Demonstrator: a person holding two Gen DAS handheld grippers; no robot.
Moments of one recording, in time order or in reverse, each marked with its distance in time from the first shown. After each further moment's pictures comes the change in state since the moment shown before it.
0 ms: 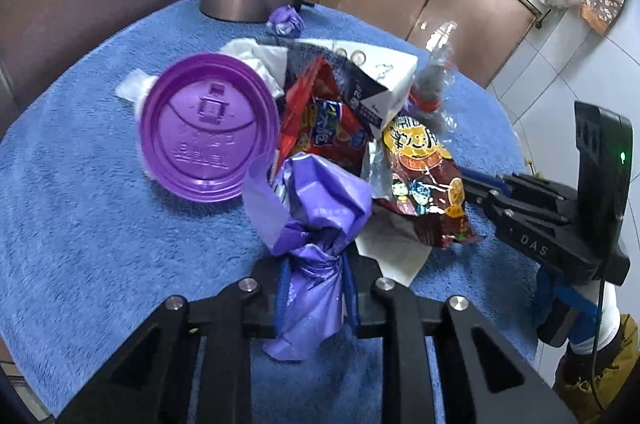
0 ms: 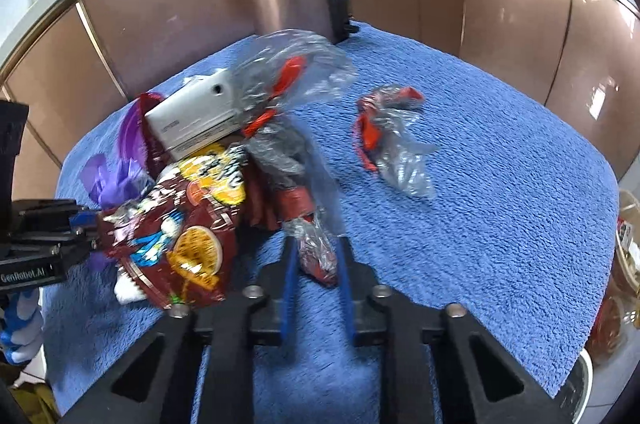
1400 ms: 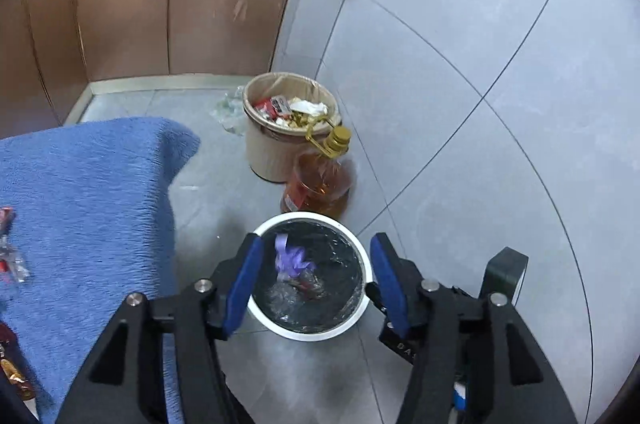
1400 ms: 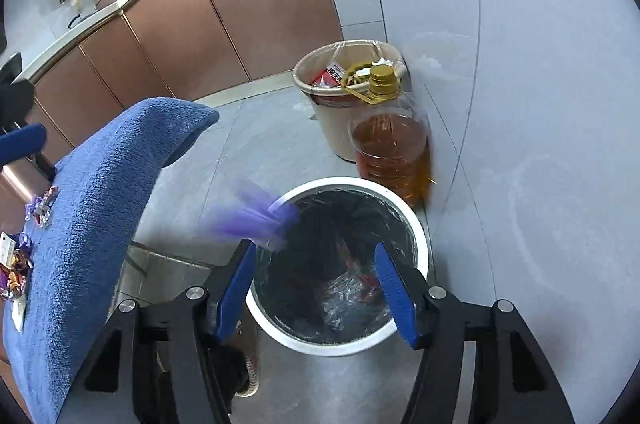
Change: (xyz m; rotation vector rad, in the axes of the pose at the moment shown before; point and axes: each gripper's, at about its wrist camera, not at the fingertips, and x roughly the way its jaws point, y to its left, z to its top) left arm 0.038 -0.390 0.022 0.486 0.077 -0.382; right arm -0.212 -0.222 -0.265 0.824 -0.181 -0.511
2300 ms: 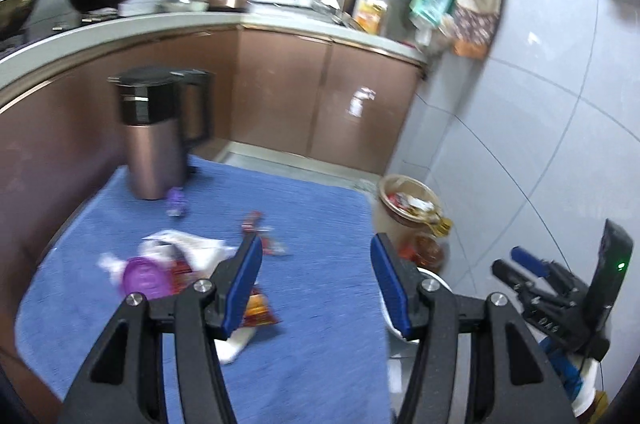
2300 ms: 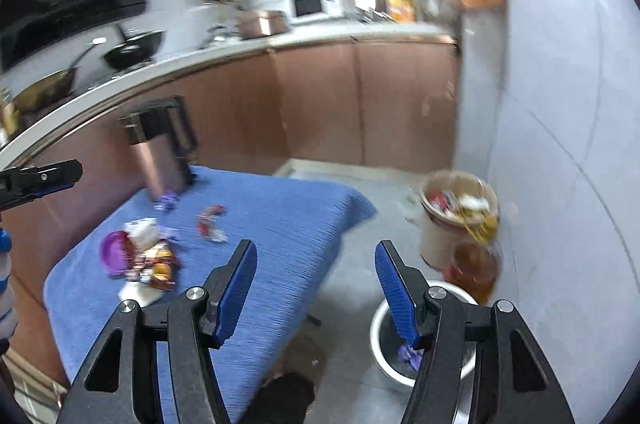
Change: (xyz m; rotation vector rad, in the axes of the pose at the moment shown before) left arm -0.302 0.139 -0.104 -0.180 -0.388 0.317; right arm -0.174 0.207 -0.002 -0.387 -0.289 0.213
